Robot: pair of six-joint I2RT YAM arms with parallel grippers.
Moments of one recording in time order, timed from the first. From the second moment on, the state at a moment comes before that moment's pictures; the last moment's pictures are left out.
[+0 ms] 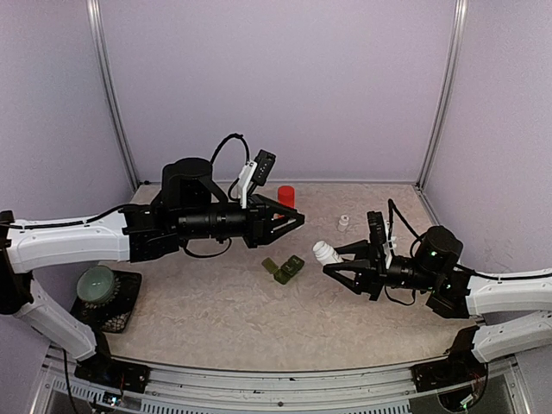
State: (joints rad) left arm -1.01 1.45 1.13 0.17 0.31 -0.32; right arm 0.87 1.05 0.39 0.75 -0.52 0.17
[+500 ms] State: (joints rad) left arm -0.85 1.44 0.85 0.14 0.16 -0.34; right arm 0.87 1.15 0.35 0.84 -0.52 0.11
